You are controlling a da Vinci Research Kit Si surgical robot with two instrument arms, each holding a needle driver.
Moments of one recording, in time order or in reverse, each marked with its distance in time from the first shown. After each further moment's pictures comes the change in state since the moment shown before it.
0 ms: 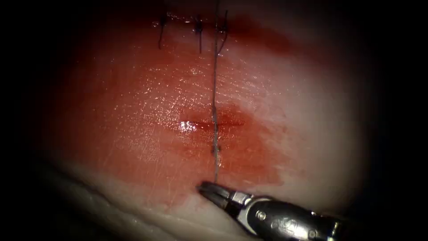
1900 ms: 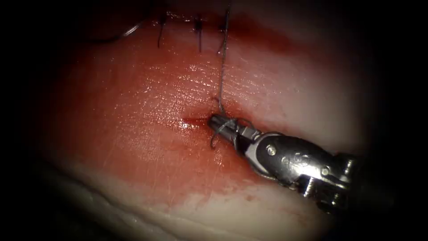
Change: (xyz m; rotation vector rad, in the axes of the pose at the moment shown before) right arm 0.005 0.008 0.001 -0.231 0.085 0.036; left arm -0.016 0.015 0.000 -0.277 -0.191 -0.091
